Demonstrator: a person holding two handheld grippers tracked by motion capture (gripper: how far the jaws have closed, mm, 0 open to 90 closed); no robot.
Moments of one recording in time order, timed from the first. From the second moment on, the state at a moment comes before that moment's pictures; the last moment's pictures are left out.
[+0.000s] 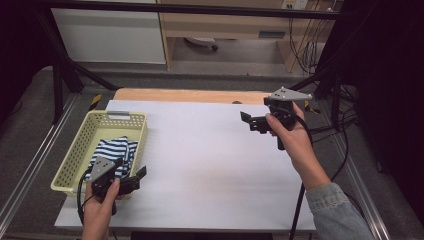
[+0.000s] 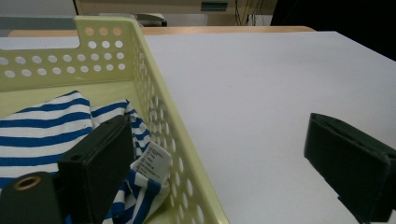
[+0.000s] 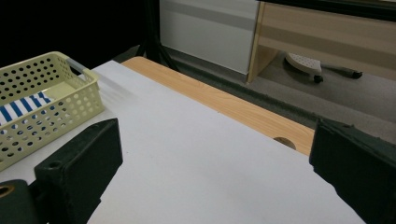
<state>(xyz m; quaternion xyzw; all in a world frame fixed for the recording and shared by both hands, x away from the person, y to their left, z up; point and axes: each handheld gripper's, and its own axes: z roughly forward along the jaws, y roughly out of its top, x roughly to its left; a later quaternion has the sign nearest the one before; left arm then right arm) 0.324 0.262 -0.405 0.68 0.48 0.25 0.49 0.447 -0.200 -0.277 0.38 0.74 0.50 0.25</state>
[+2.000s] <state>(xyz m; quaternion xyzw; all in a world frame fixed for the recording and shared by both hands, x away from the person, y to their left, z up) 0.321 0.263 -0.407 0.68 0.48 0.26 0.49 0.372 -0.300 -0.385 0.46 0.70 0.48 0.26</state>
